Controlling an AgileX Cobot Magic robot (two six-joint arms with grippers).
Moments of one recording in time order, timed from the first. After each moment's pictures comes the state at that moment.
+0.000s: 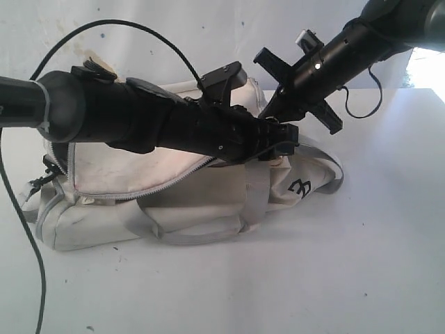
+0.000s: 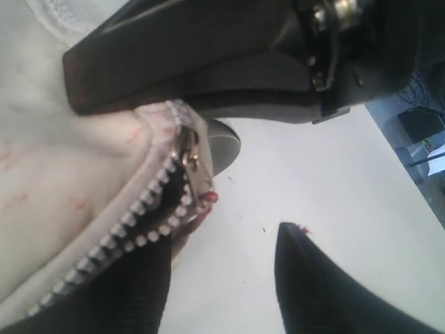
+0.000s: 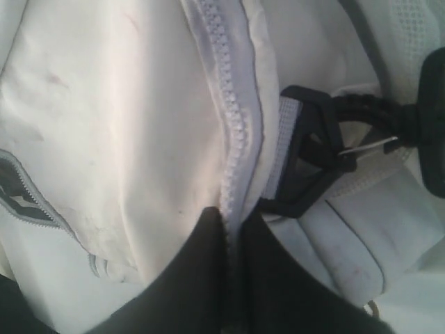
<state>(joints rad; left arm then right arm) -0.71 1.98 -1.35 -1.49 0.37 1.02 0.20 2.06 -1.71 0.72 1.07 0.17</state>
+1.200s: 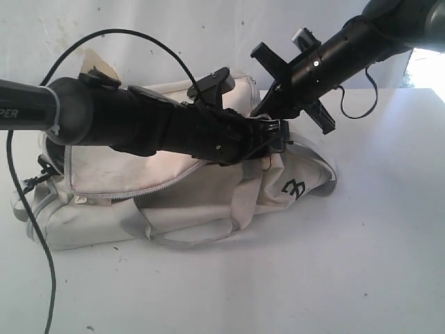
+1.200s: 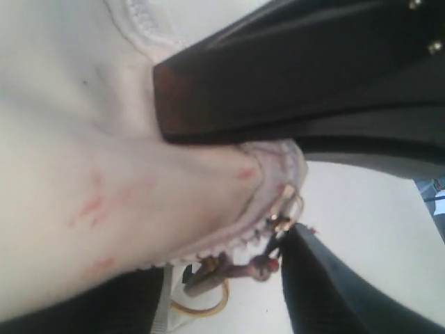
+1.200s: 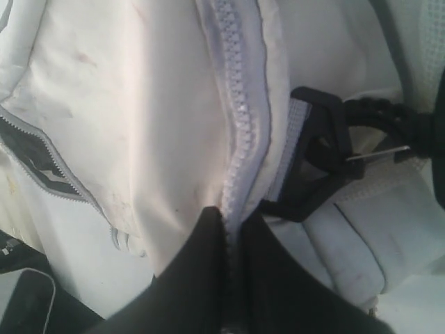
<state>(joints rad) -0.69 2.02 -1.36 -1.56 0.31 0.97 0.20 2.06 -1.71 0.81 1.10 0.12</state>
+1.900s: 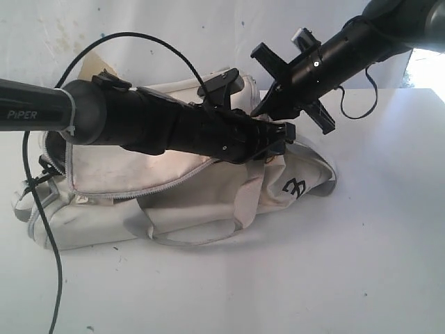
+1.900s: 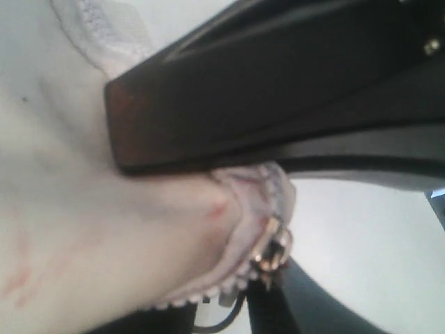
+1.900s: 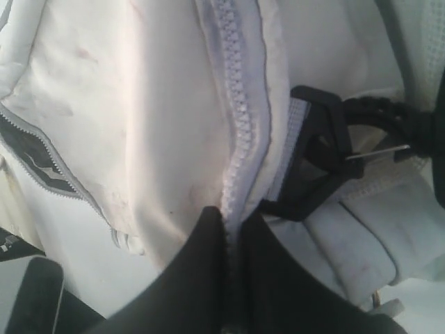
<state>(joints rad) -0.69 2.07 -1.42 -1.58 0.35 1.05 0.20 2.07 -1.71 0.81 1.10 0.11</state>
